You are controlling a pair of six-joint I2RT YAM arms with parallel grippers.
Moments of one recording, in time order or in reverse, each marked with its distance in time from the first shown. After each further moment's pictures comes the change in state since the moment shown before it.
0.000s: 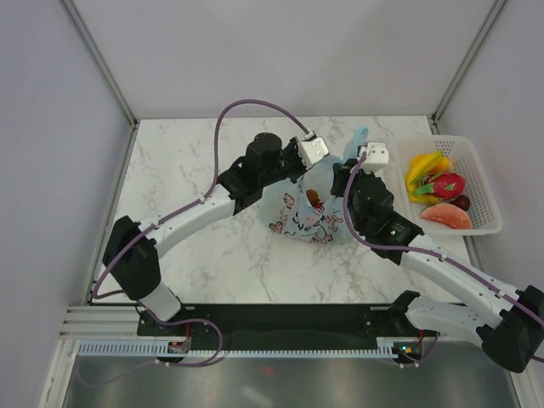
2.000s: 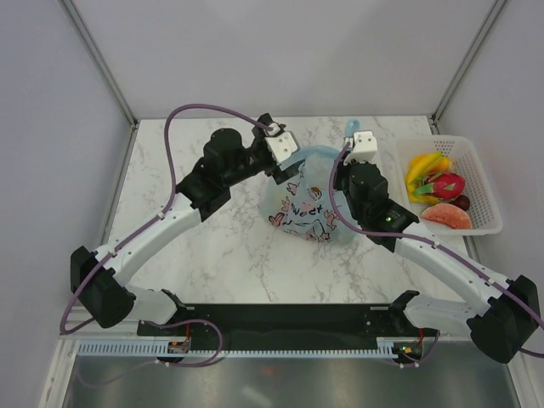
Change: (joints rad) left arm 0.063 -0.236 -0.097 0.026 0.035 0.077; right arm -0.062 0.096 0.080 -0.074 -0.033 -0.164
